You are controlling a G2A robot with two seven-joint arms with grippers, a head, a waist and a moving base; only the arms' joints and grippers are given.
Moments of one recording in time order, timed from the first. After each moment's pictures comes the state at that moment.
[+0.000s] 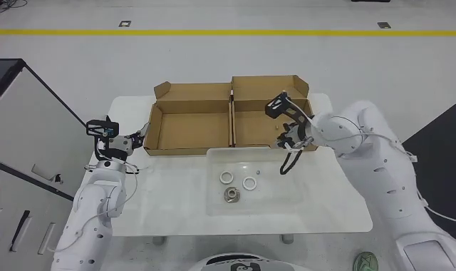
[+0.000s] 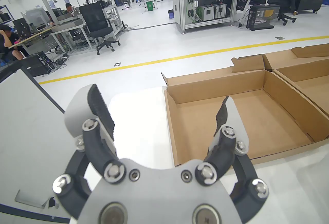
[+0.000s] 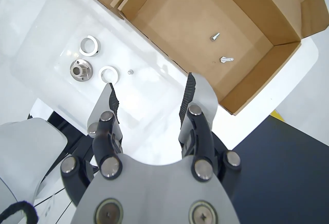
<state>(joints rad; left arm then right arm) 1.73 -1.15 -1.60 -1.80 1.33 0.00 0.00 -1.08 -1.06 1.16 -1.91 -0.77 -0.08 1.54</state>
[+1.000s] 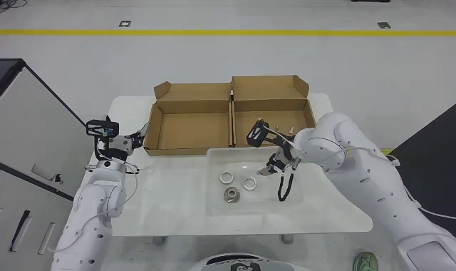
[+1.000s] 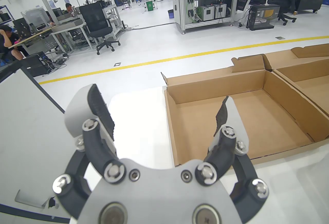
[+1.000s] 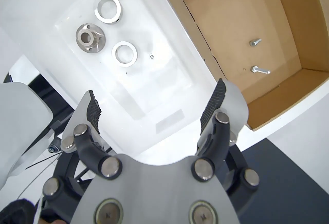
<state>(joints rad) 1.73 -1.15 -1.60 -1.80 1.33 0.00 0.00 -1.03 -1.02 0.93 -1.92 -0.72 -0.22 1.54</state>
